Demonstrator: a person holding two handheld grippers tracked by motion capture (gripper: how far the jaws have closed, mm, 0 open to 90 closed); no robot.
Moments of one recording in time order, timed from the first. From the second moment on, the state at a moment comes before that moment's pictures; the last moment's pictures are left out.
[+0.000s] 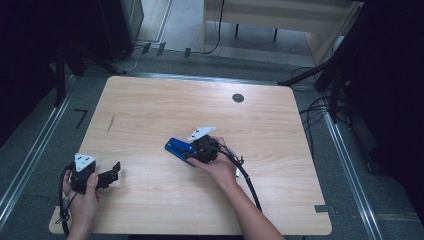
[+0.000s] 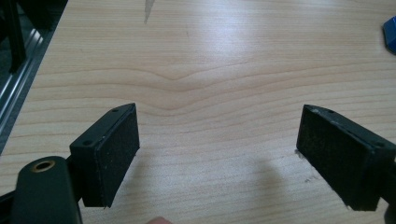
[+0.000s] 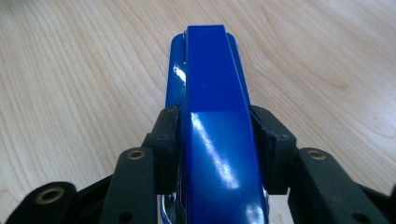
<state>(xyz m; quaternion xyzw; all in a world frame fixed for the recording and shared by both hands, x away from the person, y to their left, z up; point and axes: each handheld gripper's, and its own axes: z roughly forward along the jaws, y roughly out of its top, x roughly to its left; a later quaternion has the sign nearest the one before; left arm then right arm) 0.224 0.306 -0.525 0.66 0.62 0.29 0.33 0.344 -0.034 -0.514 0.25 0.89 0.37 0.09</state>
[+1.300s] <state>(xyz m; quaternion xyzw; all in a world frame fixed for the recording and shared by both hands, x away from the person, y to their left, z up) 0.219 0.307 -0.524 0.64 0.61 0.30 0.35 0.309 -0.050 -0.511 0.18 0.91 0.37 0.09</state>
